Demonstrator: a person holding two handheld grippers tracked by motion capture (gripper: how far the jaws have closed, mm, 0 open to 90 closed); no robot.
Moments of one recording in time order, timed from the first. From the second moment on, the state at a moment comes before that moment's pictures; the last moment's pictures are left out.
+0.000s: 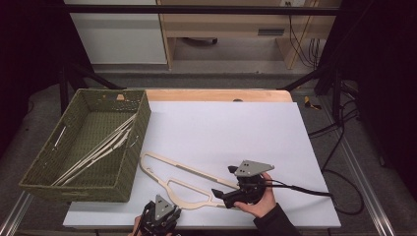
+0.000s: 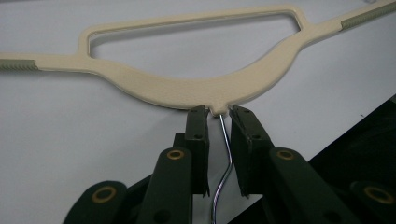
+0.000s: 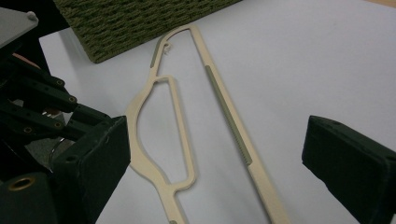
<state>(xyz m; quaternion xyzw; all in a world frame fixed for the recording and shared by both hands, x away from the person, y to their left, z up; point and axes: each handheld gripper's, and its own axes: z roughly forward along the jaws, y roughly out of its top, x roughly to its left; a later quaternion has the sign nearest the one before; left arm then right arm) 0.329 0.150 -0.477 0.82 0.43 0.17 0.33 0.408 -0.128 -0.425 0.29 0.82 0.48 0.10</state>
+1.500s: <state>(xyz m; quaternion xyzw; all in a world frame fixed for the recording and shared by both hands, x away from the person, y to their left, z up) 0.339 0.164 -0.446 0.82 0.42 0.15 0.36 0.405 -0.037 -0.475 0.19 0.89 0.41 0.05</state>
